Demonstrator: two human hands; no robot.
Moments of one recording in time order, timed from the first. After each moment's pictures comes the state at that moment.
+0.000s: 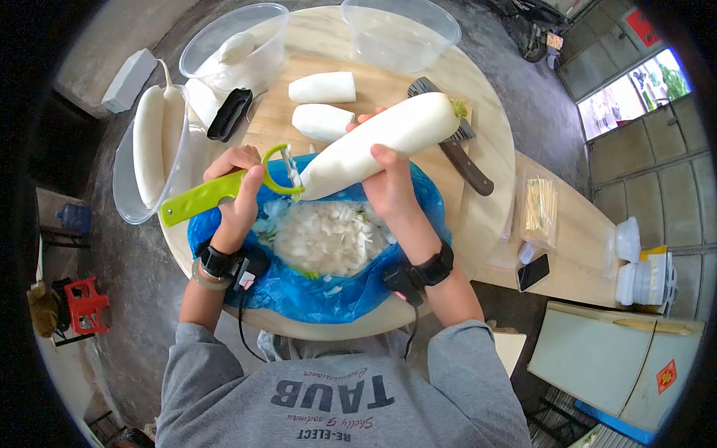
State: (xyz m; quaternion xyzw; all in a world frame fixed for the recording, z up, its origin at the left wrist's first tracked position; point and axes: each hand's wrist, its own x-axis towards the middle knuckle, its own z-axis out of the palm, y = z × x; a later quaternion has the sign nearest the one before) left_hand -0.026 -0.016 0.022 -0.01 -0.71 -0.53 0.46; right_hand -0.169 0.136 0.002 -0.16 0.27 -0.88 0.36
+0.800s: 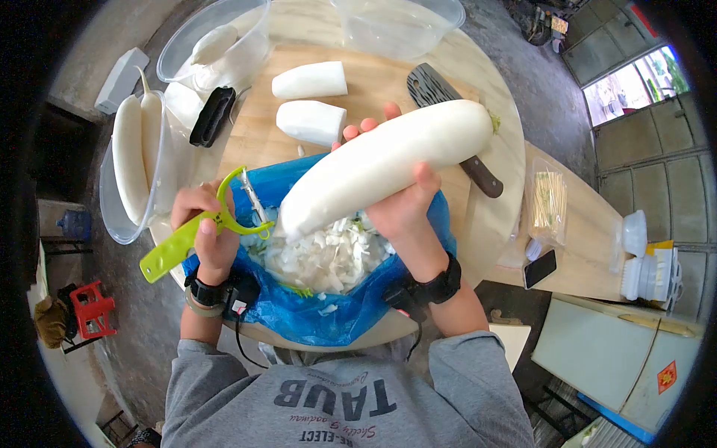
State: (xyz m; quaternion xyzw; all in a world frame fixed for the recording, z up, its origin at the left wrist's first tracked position) left_hand -0.006 -0.008 0.019 0.00 -0.68 -0.57 0.47; right_hand -0.169 0.143 0.014 -0.19 0.19 -0.89 0.37
